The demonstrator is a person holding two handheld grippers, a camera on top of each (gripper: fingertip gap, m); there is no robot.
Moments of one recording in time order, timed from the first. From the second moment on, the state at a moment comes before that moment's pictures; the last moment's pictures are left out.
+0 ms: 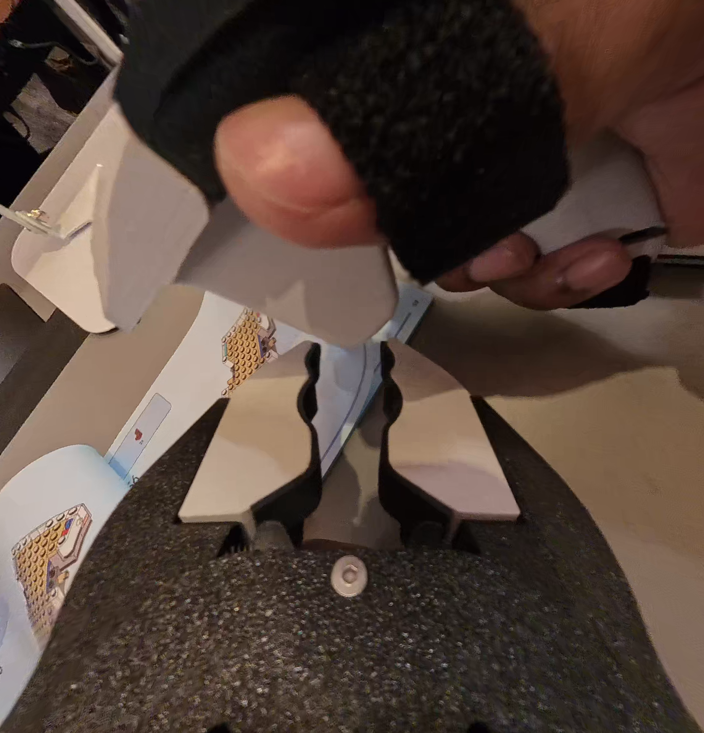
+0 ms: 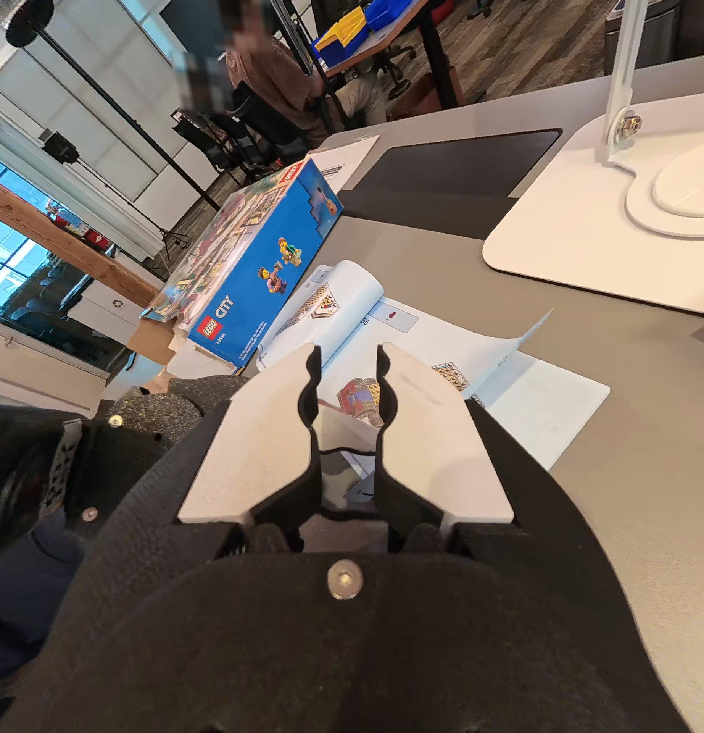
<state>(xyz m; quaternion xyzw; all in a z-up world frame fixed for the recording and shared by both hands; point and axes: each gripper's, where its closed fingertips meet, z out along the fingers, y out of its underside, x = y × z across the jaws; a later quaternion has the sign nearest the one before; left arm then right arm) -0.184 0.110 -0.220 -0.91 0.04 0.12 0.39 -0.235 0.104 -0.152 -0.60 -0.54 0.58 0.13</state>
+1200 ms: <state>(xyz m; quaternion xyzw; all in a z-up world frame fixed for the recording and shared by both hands) -0.216 0.061 -0.171 -0.80 -0.18 -0.02 0.57 -0.245 0.062 -0.165 -0.61 -0.50 0.61 0.06</state>
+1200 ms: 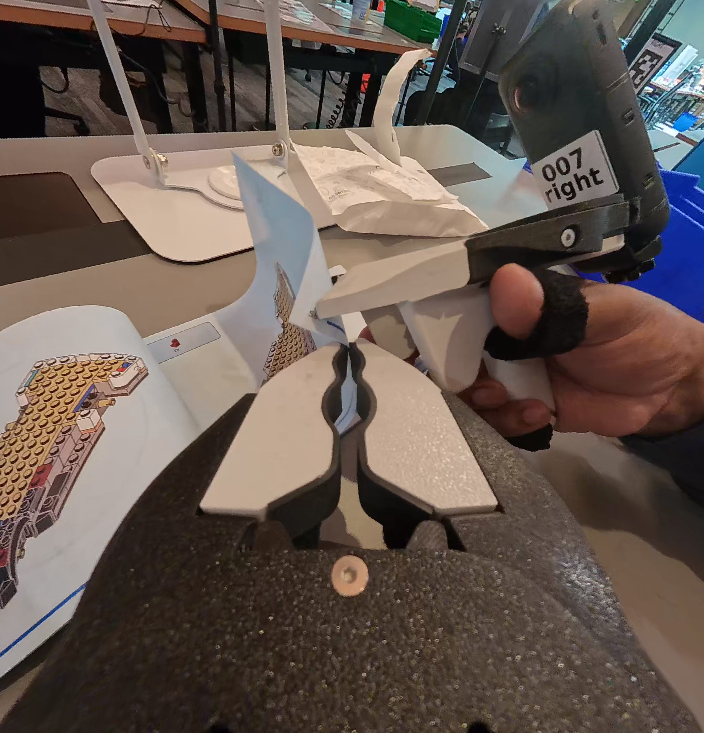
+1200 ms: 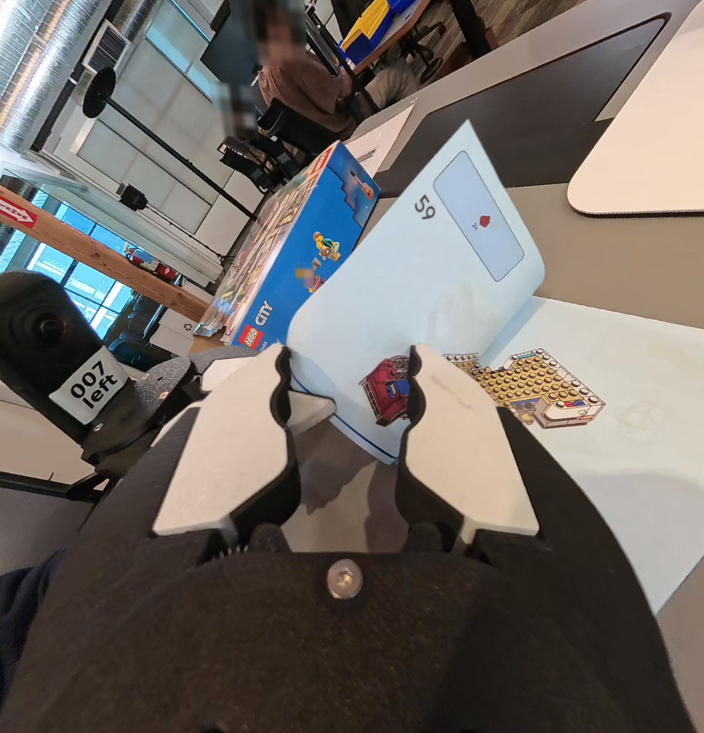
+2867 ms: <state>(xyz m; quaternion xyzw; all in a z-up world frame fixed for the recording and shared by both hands) -0.240 0.071 -0.165 -0.82 -0.20 -0.19 0.50 -0.219 0.066 -0.180 -0.58 -0.61 0.52 0.12</state>
